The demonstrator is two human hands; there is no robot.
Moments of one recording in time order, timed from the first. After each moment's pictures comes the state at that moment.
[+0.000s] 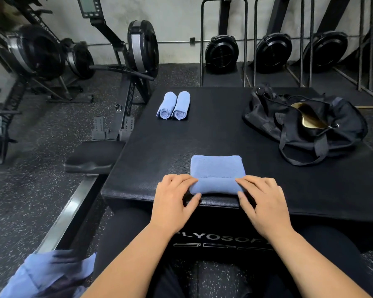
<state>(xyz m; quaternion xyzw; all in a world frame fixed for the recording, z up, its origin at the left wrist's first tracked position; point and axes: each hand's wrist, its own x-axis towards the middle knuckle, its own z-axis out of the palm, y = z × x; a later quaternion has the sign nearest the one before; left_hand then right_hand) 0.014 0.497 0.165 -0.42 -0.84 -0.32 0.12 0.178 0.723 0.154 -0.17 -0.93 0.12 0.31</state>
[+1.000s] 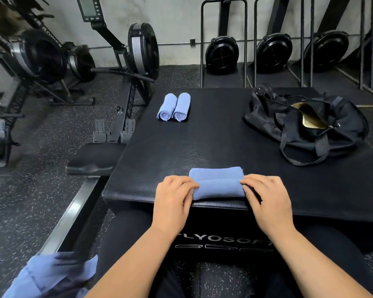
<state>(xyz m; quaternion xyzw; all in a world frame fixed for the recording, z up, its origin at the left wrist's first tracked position) 0.016 0.499 0.164 -0.43 -0.81 -0.35 0.19 0.174 0.725 0.163 -0.19 -0.90 0.17 0.34</state>
